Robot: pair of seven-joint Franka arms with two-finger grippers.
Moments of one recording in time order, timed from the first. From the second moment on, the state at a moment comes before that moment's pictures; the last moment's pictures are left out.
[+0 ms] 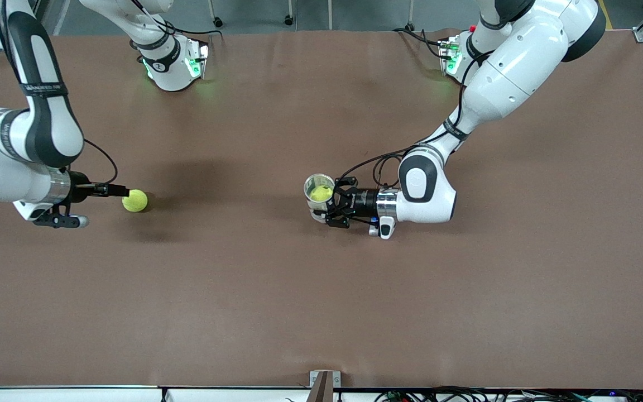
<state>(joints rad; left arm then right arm) -0.14 0.82 -0.50 -1.70 -1.30 2.32 -0.73 -0.08 0.23 -0.04 -2.04 0.13 2.00 -0.11</state>
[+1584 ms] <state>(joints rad) -0.15 0.82 -0.50 -1.70 -1.30 2.32 -0.75 -0.10 0.41 -0.03 -2.15 0.05 2.29 -0.11</state>
